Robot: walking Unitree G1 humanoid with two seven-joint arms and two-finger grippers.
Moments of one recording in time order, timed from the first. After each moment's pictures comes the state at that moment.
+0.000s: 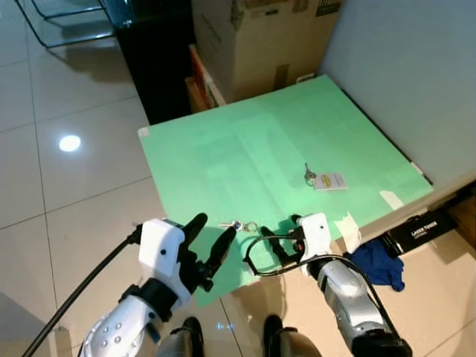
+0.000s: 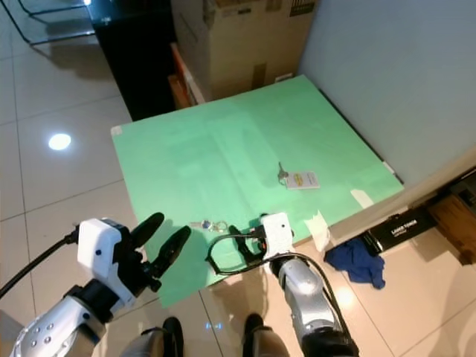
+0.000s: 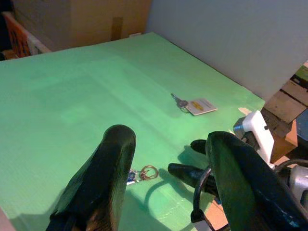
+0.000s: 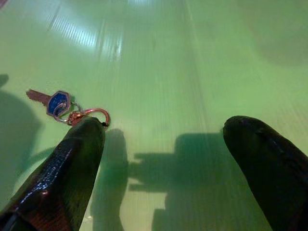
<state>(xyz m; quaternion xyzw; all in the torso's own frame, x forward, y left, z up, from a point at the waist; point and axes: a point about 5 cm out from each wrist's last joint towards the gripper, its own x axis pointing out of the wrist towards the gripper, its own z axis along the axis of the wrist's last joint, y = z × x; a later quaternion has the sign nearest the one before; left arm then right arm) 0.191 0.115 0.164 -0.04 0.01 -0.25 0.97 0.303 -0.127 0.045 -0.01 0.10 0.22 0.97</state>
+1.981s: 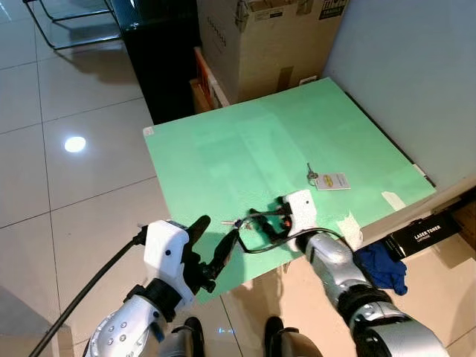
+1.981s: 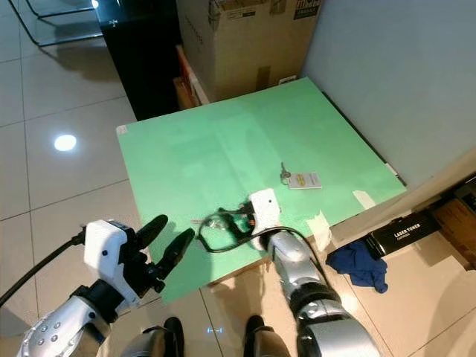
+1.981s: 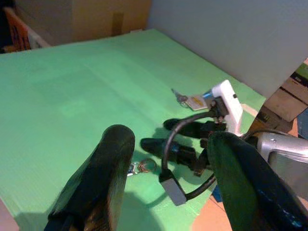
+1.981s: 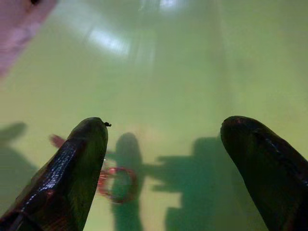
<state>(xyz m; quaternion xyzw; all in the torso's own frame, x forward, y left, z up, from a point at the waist) 0.194 0.111 0.157 -0.04 0.01 -0.26 0.97 0.339 -0.102 0.064 0.02 0.10 0.27 0.96</state>
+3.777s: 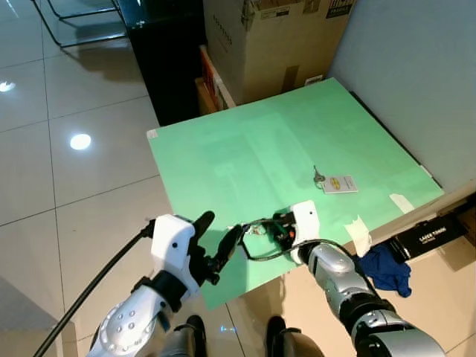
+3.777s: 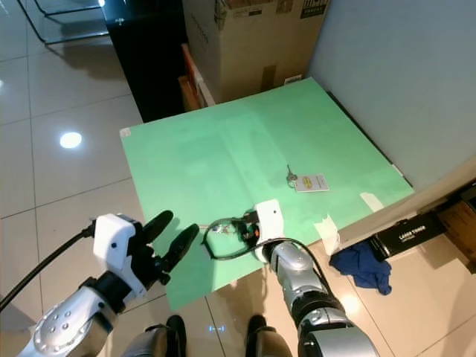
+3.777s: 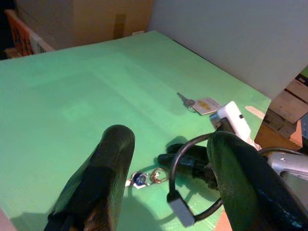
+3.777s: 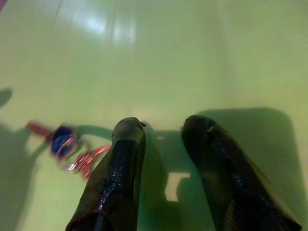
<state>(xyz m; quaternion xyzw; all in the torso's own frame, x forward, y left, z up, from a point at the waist) 0.206 0.107 0.156 -0.04 0.01 -0.26 0.96 0.332 -0.119 0.048 0.03 0.14 0.23 0.96</state>
